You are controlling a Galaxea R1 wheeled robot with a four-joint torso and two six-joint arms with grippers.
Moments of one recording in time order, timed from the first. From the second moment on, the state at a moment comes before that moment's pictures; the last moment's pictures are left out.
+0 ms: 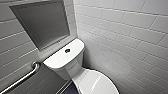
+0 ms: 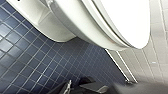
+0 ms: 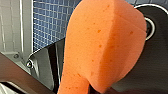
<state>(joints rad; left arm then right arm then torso) 0.91 2.61 -1.74 0.25 0.16 -0.45 -1.48 2.50 -1.94 -0.19 0.29 0.40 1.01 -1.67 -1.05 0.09</state>
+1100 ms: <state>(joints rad) 0.87 2.64 -1.60 0.23 0.22 -0.47 -1.49 2.52 -1.98 -0.20 0.29 0.40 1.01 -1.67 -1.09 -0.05</state>
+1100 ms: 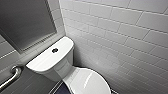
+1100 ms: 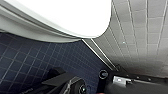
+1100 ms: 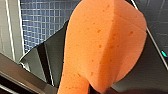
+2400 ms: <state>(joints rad) 0.86 2.83 -1.81 0.16 0.19 -0.49 -1.62 2.70 -2.22 -0.21 0.31 0.40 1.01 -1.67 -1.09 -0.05</state>
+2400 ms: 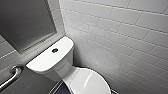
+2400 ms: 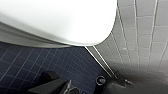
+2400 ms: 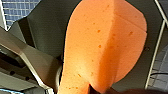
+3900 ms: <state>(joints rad) 0.85 2.93 -2.00 0.15 0.04 -0.57 -1.62 2.71 -2.23 -0.21 0.31 0.40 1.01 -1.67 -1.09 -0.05</state>
